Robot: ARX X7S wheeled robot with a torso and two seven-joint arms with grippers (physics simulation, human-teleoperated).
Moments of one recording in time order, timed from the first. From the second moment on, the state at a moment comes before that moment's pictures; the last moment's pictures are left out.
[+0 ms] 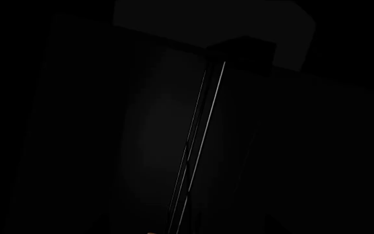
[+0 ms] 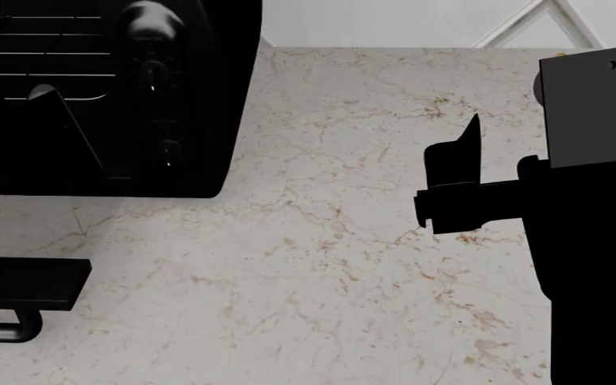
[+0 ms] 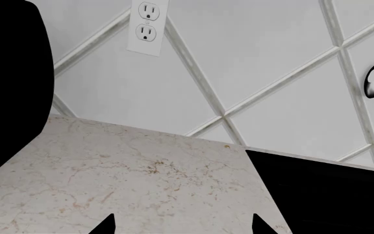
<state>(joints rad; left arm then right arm) -1.34 -0.54 1.20 -0.63 0.09 -0.30 0.01 0.97 0.60 -0.11 -0.48 1.08 1.34 0.70</state>
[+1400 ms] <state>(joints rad) -1.10 -1.10 1.15 0.65 0.00 -0.86 -0.14 0.92 0.62 -0.06 -0.53 1.18 1.31 0.77</state>
